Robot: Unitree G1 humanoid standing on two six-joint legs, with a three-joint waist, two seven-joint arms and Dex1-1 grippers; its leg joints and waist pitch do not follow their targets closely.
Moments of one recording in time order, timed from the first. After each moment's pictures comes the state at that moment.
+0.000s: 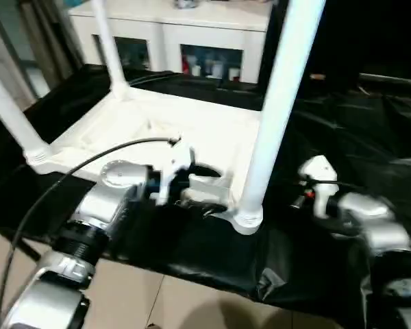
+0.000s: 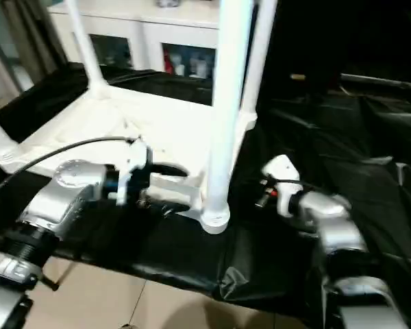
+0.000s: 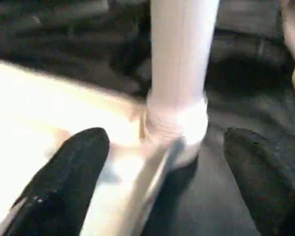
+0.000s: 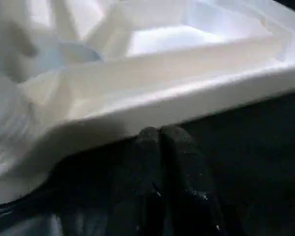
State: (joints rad) left arm -0.66 0.38 -0.31 0.56 -0.13 0.01 -1.23; right arm -0.49 -0.47 0.04 0.65 0.09 -0.01 1.00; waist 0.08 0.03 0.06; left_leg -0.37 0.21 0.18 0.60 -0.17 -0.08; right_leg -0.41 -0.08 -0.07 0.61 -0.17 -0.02
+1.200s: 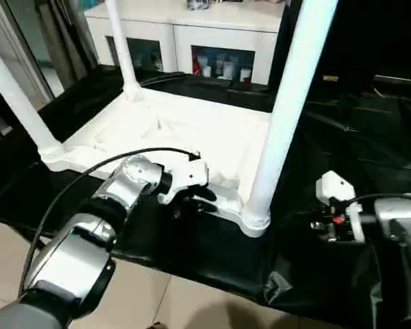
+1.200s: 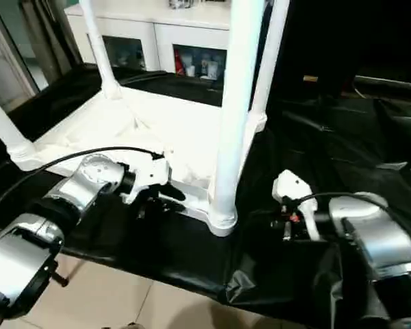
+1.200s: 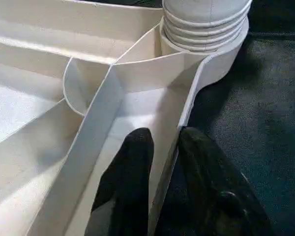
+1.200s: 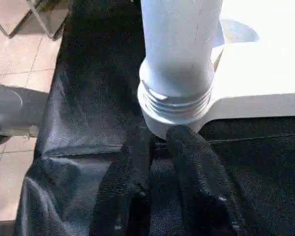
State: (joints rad) left arm -0.91 0.28 -0.38 1.13 0.08 -0.31 -1.23; right arm -0.30 -0.73 0.11 0.10 0.24 0.44 1.29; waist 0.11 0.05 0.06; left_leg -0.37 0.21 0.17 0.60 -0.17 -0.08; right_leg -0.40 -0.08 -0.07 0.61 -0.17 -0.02
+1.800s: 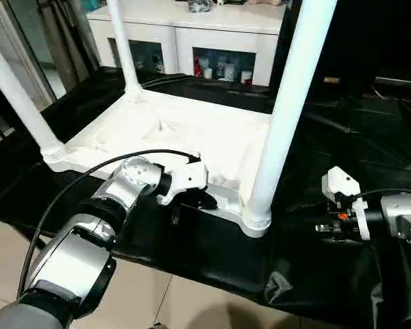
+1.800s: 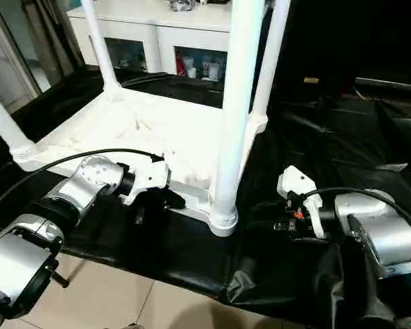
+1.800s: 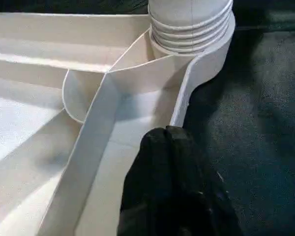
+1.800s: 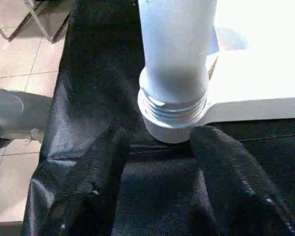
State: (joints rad) left arm -0.91 0.28 -0.38 1.14 0.14 -0.41 -1.21; right arm -0.31 -0.75 0.11 0.10 0.27 0.47 1.29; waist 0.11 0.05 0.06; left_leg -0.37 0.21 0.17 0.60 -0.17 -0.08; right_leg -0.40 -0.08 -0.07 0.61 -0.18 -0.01
